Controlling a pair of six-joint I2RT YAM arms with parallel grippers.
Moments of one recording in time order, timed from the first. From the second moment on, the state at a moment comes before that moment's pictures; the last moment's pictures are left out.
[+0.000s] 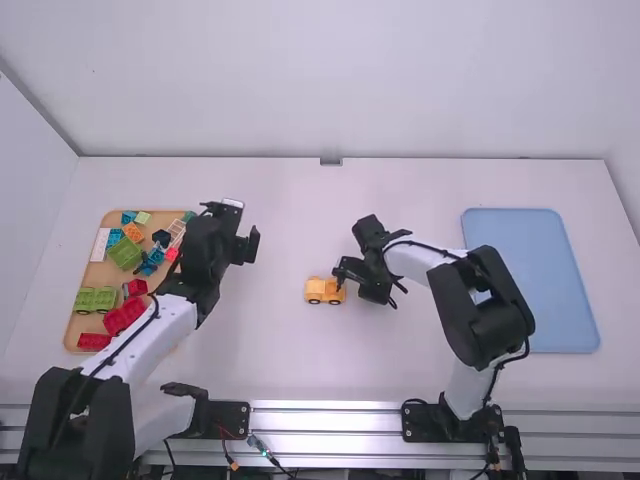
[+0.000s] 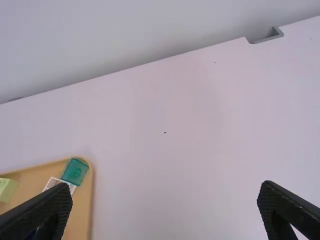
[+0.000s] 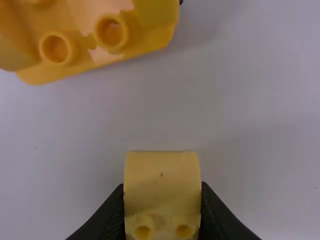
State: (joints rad) left arm -0.13 1.23 0.57 0.17 -0.14 0.17; right arm 0.47 1.89 1.02 -0.63 -0.05 -0.84
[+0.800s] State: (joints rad) left arm -0.13 1.23 0.57 0.23 -0.14 0.18; right arm 0.48 1.90 1.04 -0.65 -0.06 -0.04
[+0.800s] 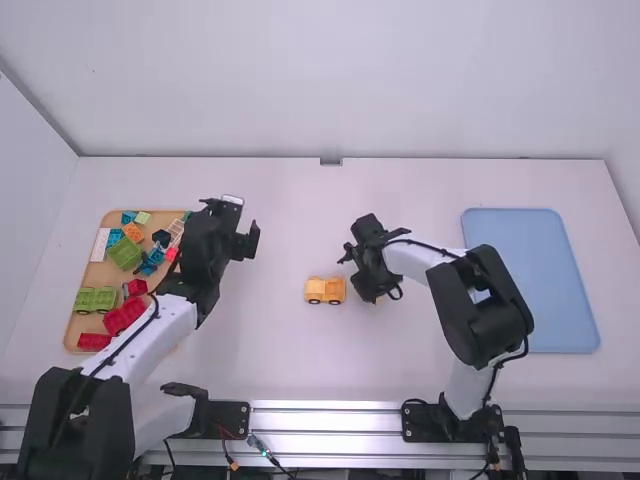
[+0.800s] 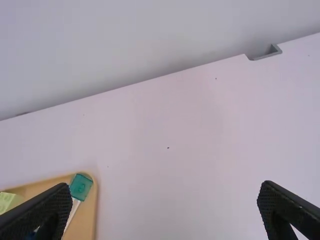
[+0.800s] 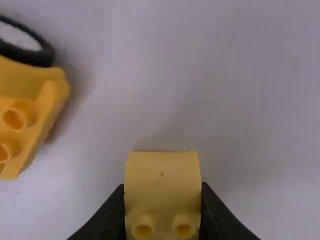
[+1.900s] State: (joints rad) left arm -0.13 1.23 0.57 0.23 -0.14 0.18; right arm 0.40 1.90 1.04 -0.66 -0.04 1.67
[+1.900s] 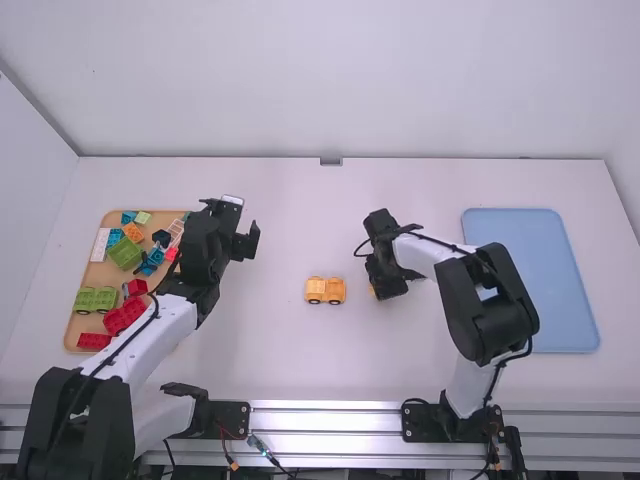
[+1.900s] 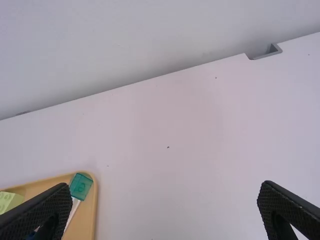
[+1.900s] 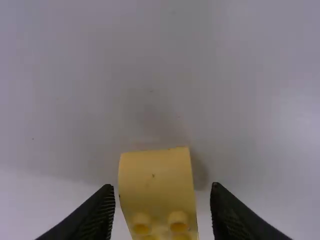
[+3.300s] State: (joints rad) left arm -0.13 1.23 0.57 0.22 -0.14 0.18; right arm 0.41 1.90 1.04 -0.66 -0.05 1.91
